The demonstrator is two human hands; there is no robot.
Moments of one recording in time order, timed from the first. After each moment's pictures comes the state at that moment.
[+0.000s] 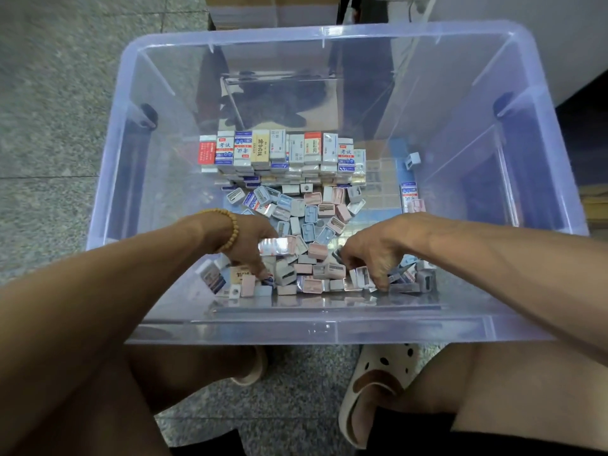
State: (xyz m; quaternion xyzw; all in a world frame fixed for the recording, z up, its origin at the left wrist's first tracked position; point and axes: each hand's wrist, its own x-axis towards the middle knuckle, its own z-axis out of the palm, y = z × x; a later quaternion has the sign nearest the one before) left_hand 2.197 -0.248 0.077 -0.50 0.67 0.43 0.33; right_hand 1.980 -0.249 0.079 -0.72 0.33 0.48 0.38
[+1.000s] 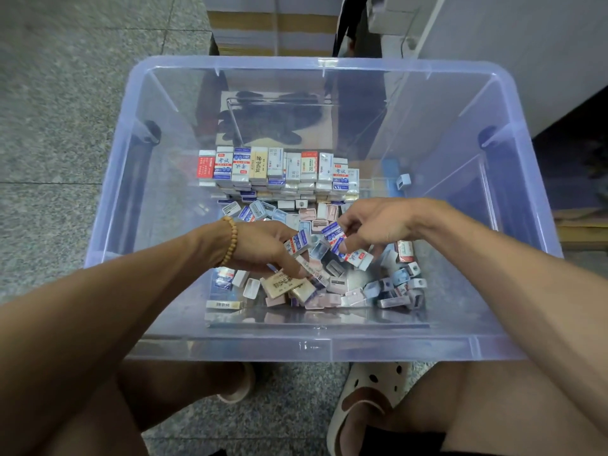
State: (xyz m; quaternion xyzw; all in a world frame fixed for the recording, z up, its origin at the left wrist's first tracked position) left_hand 2.171 -0.240 0.103 -0.50 0.47 0.72 0.10; right_hand 1.959 -0.279 0.107 -0.64 0.50 0.20 0.55
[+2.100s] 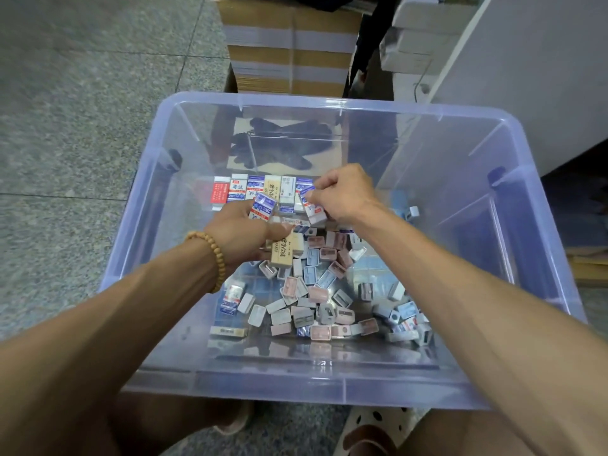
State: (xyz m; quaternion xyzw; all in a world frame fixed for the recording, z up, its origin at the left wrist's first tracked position) left_hand 2.190 -0.254 0.132 -0.70 0.32 0.59 -0.24; right_hand 2.030 -0.323 0.109 -0.55 0.68 -0.19 0.44
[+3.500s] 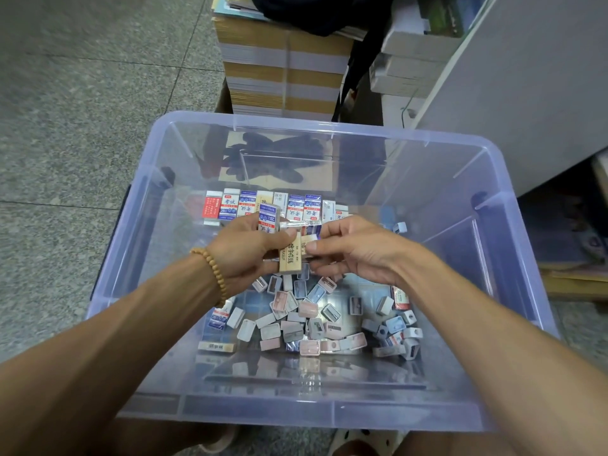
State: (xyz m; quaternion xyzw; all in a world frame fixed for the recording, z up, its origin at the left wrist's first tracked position) left_hand 2.169 -0.252 0.144 -0.58 0.21 0.71 -0.34; right_hand 1.991 -0.285 0.133 -0.37 0.51 -0.13 0.77
